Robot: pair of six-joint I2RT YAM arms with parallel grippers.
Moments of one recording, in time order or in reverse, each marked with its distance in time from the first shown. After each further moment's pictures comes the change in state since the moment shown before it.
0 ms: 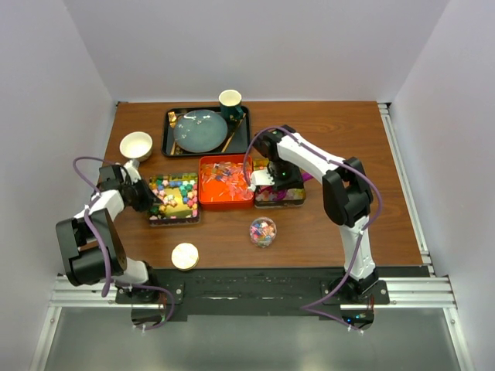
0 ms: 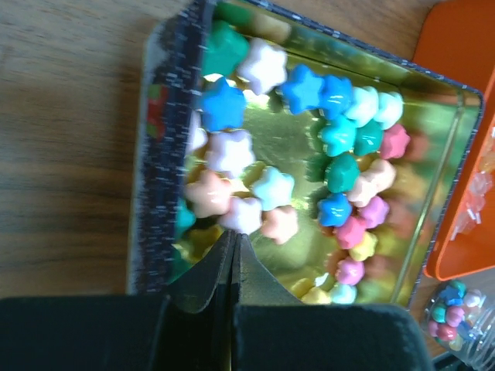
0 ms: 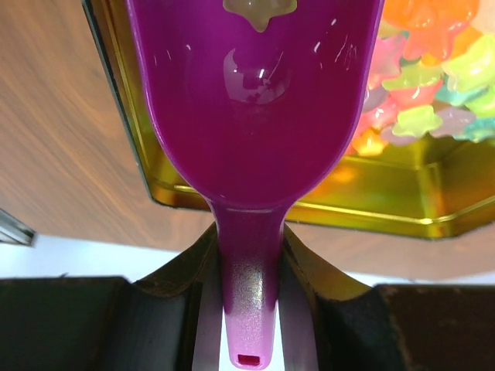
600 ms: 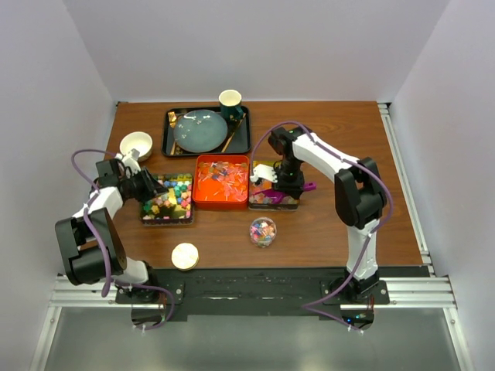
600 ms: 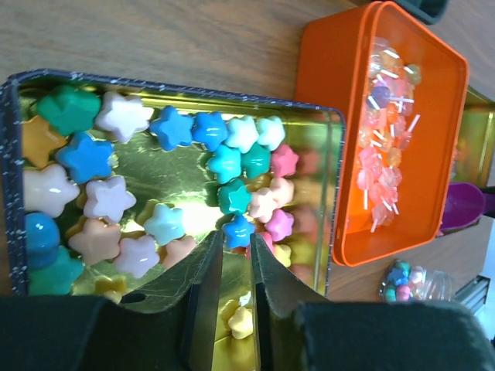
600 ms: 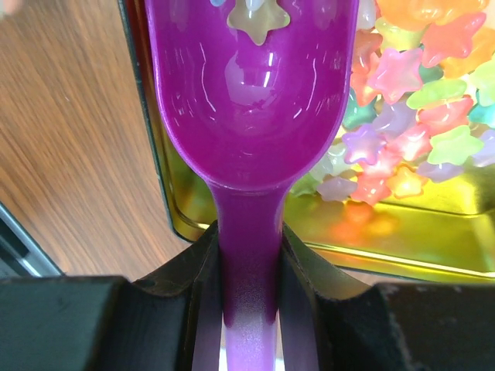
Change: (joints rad) left arm 0.000 0.007 0.043 0.068 0.187 -0.013; right arm -0.094 -0.085 -0.137 0.103 -0.356 0.093
